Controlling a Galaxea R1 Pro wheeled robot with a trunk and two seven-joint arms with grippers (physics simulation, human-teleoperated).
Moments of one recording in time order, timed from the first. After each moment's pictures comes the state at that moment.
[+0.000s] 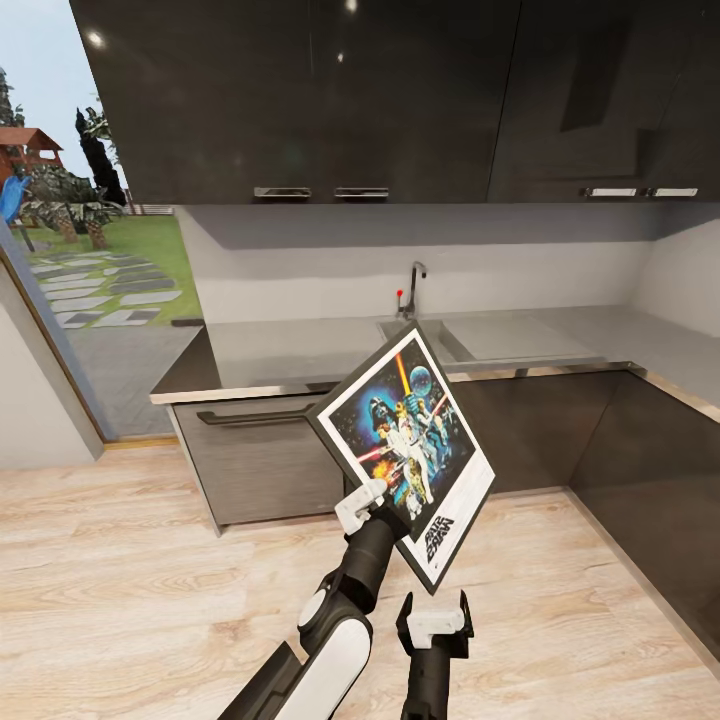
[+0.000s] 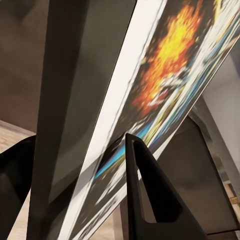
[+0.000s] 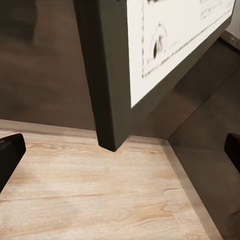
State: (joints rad) left arm -0.35 -0.17 -0.73 -1.44 0.91 -0.09 0.53; right arm -0.27 0.17 0.60 -0.65 0.20 -0.18 -1.00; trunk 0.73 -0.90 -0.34
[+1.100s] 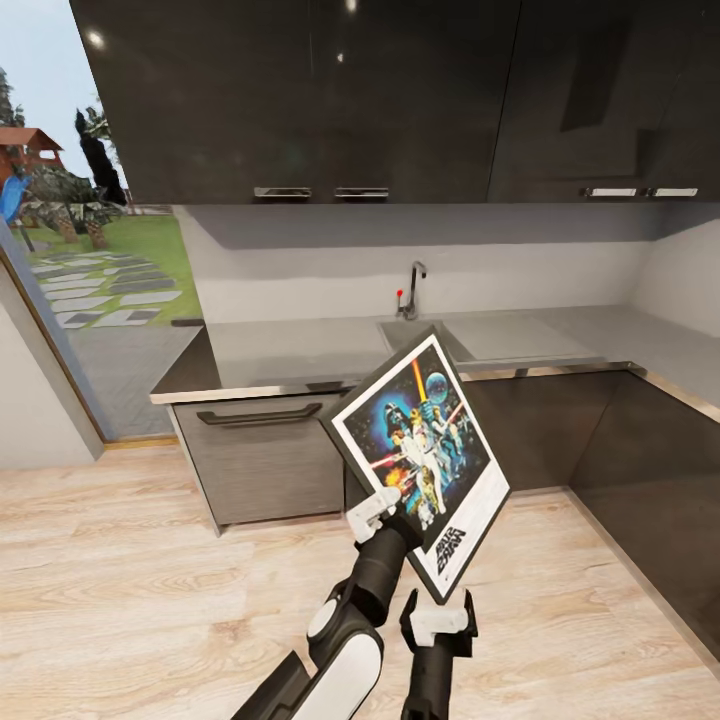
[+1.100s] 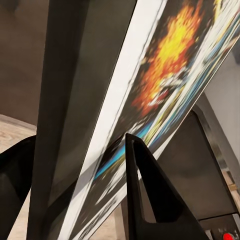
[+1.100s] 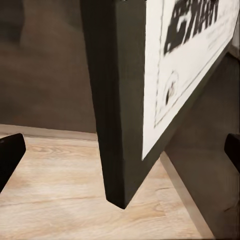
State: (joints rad) left arm -0.35 -0.17 -0.79 -1.44 0.91 -0.09 0.55; right arm -0.27 0.17 0.60 -0.65 0.20 -0.18 -1.04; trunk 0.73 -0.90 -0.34
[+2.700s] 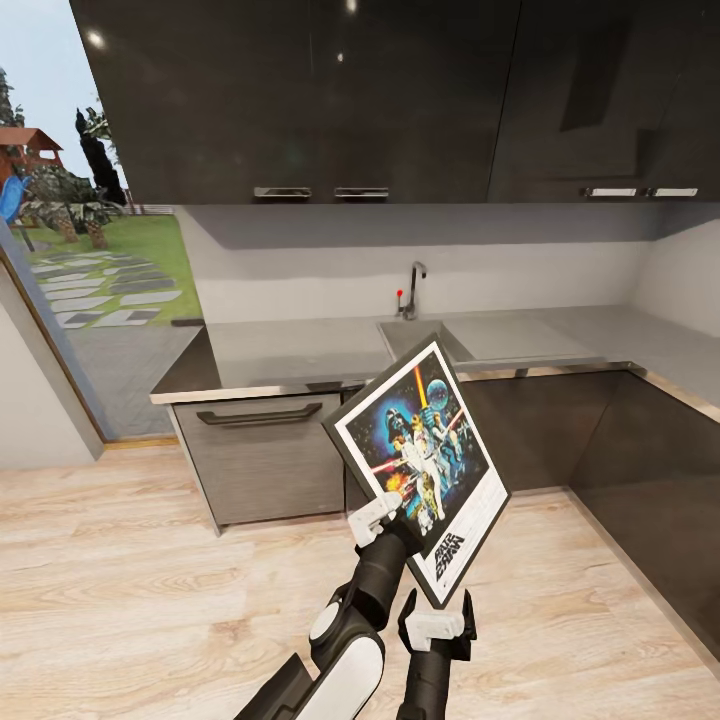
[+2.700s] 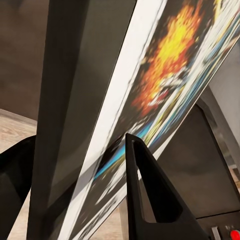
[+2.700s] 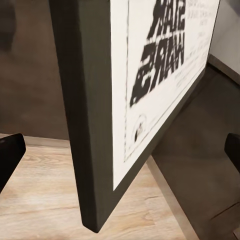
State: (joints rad) left arm -0.35 -0.17 -0.79 -1.41 0.91 -0.09 0.55; right arm -0.27 0.17 0.68 -0.65 0.20 -0.17 -1.14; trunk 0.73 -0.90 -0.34
